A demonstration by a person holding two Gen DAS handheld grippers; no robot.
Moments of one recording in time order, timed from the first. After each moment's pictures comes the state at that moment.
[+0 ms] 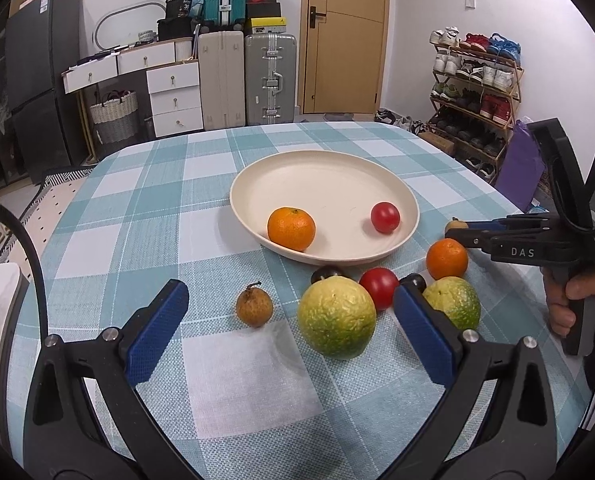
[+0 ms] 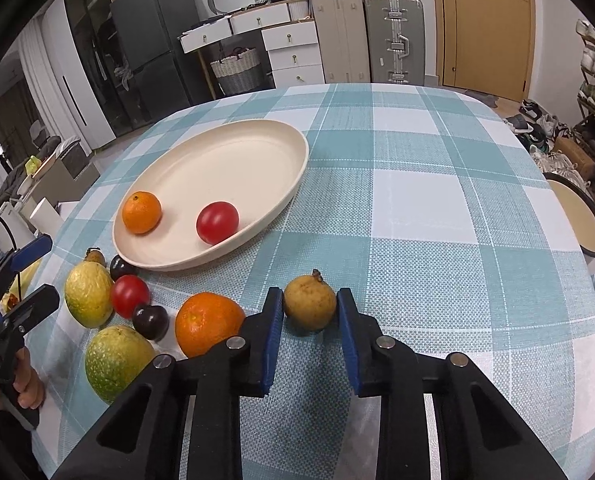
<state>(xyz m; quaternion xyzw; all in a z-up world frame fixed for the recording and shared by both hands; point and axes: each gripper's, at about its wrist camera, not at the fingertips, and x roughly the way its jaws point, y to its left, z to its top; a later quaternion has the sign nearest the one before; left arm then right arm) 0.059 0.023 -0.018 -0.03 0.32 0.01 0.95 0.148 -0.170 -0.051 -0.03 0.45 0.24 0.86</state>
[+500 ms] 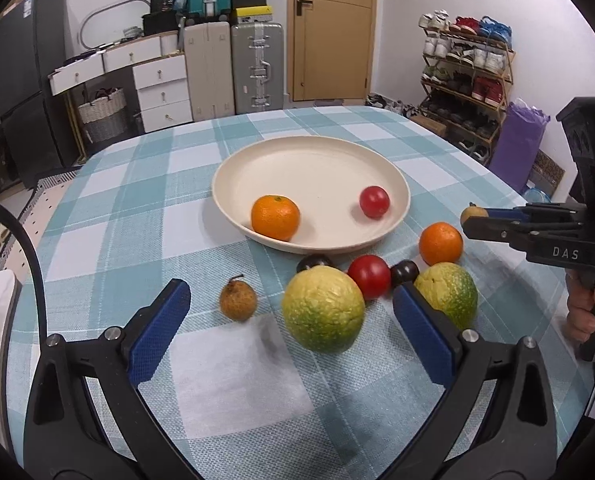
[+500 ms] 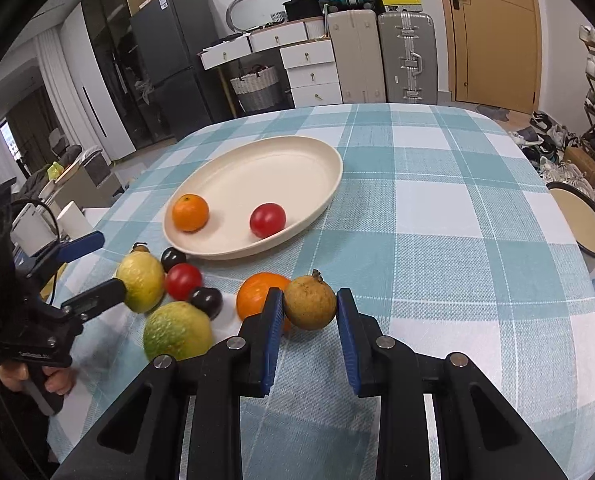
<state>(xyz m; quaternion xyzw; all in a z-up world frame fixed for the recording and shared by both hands) 0.068 0.012 -0.025 -0.01 0.34 -0.01 0.94 0.107 -0.174 -0.029 -0.01 0.41 0.27 0.87</state>
